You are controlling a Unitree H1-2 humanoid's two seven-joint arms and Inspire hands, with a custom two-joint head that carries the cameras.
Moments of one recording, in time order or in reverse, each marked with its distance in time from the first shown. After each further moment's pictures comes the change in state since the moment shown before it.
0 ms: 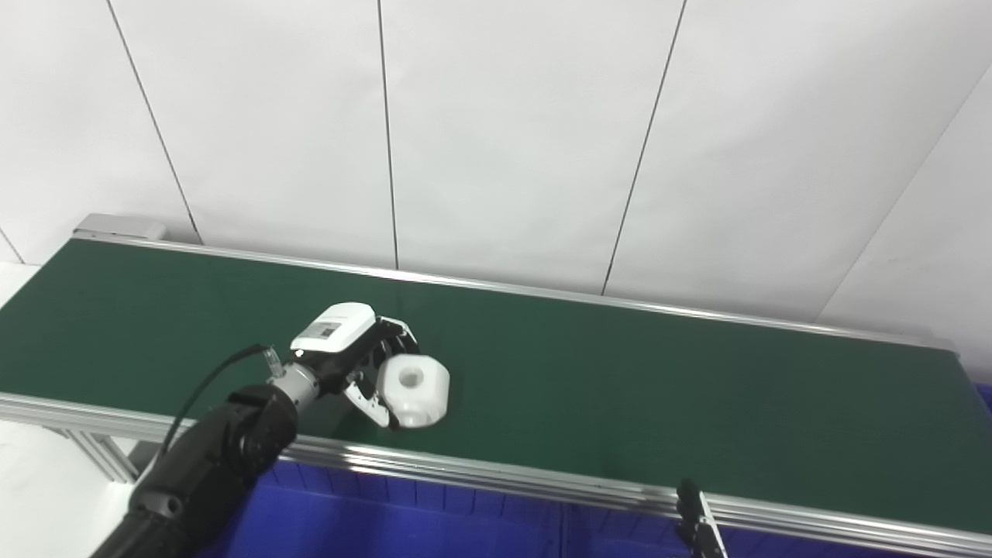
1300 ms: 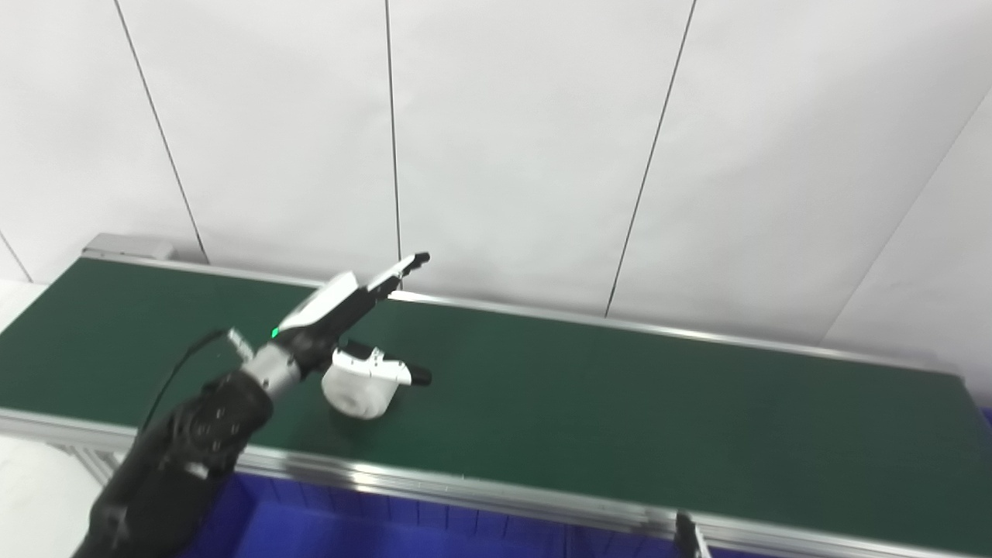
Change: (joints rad) left arm 0.000 0.055 0.140 -0.277 -0.297 0.084 -0.322; right arm -0.001 0.000 0.019 0.033 -0.027 -0.030 -0.016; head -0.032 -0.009
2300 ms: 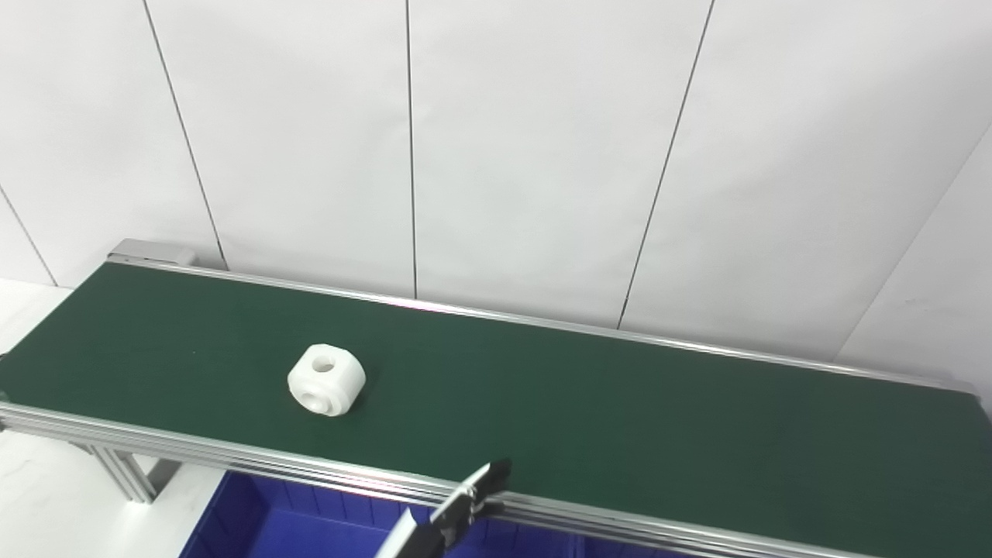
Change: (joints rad) left arm 0.612 -0.302 -0.090 -0.288 -0.325 -0.229 0.167; right arm 0.006 -0.026 0.006 0.107 0.002 -0.011 -0.011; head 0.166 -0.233
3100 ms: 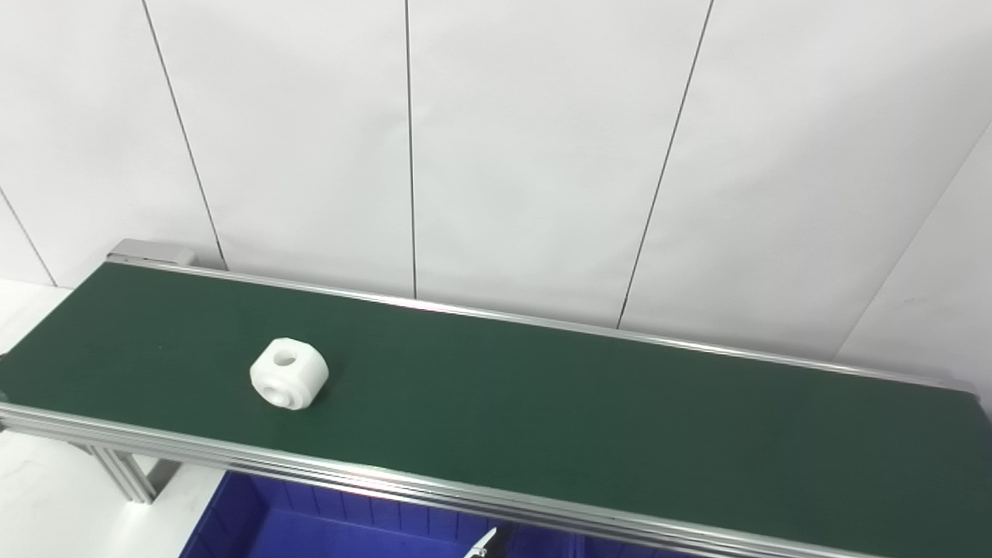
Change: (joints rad) left arm 0.045 -0.089 -0.052 0.295 0.141 -0.010 0.092; right arm 0.053 0.002 -0.009 -0.059 -0.002 0.001 0.000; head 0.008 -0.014
